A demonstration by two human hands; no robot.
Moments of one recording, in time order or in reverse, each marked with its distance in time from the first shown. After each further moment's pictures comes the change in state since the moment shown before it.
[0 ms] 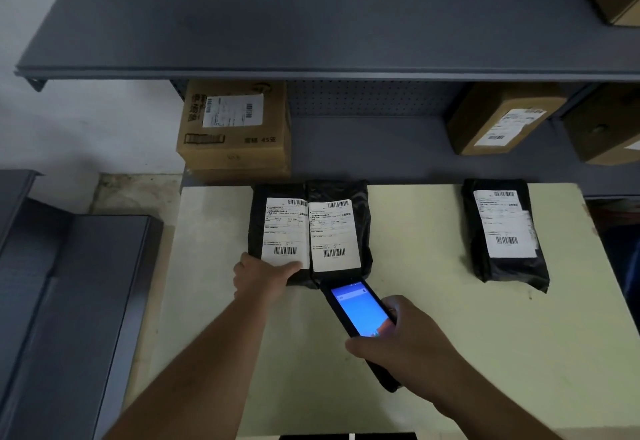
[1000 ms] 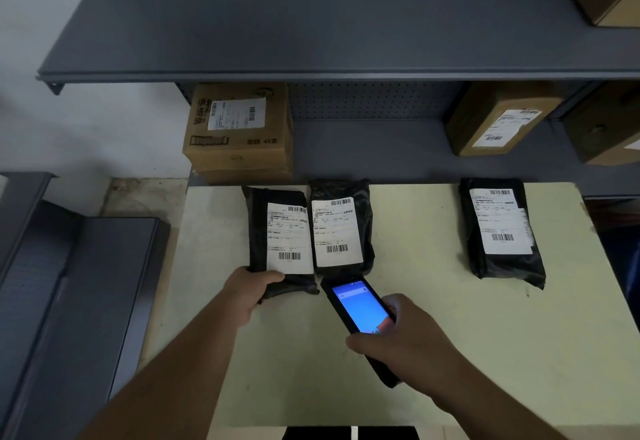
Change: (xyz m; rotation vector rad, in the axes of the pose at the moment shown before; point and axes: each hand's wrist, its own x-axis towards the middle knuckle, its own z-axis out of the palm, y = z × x) left_hand -0.015 -0.029 -0.033 -0.342 -0.296 -0.048; right_hand -0.012 0.013 -0.004 0.006 0.018 -0.021
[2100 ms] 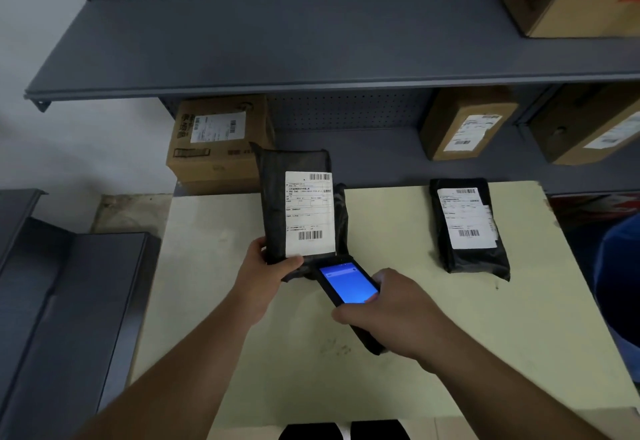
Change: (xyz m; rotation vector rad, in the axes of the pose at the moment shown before) left_hand -0.055 0.021 0.058 -0.229 -0.147 0.430; right_hand -0.017 -0.006 -0.042 -0.066 0.049 -0.028
